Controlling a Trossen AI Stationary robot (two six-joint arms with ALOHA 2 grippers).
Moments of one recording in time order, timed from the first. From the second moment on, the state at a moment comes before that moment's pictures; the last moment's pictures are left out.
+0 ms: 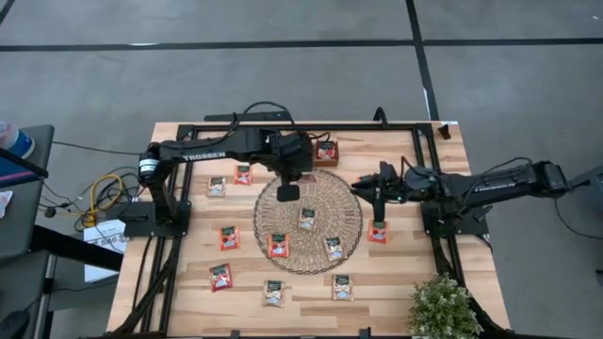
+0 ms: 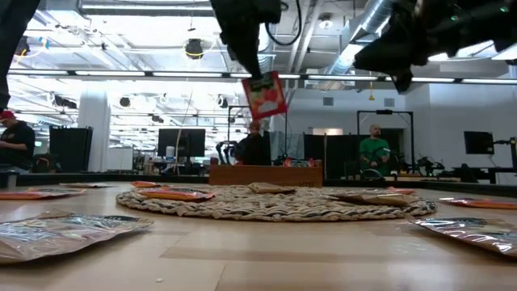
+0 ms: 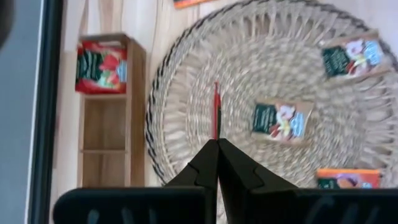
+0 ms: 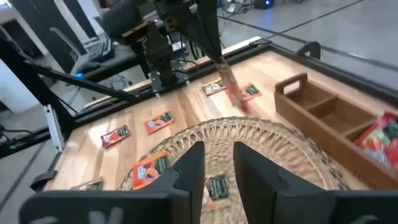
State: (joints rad) left arm 0.16 1.82 1.80 -1.02 -0.06 0.19; right arm 0.02 0.83 0.42 0.17 0.15 0.30
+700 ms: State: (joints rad) left arm 0.08 1.82 1.82 -1.02 -0.06 0.09; right arm -0.09 1.25 0.73 0.16 -0.02 0.16
